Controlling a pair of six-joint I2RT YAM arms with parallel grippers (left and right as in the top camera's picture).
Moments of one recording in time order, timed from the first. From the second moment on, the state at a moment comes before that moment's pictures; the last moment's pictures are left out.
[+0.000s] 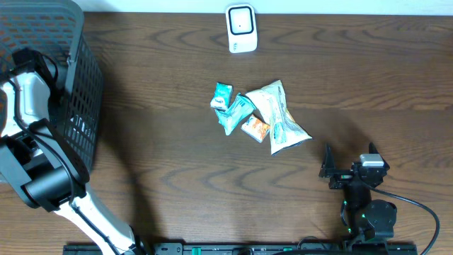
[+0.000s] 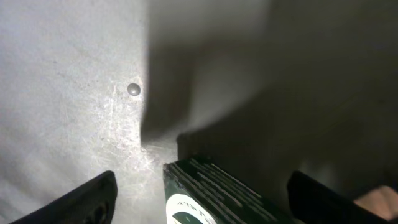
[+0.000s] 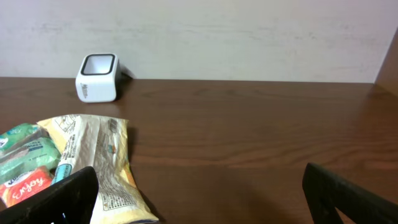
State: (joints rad) left arm 0.49 2.08 1.63 -1.01 -0.05 -0.35; right arm 0.03 0.01 0.01 -0.07 0.02 0.00
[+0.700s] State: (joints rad) left arm 0.49 2.08 1.58 -0.99 -0.04 -0.34; right arm 0.03 0.01 0.01 -0.07 0.02 0.00
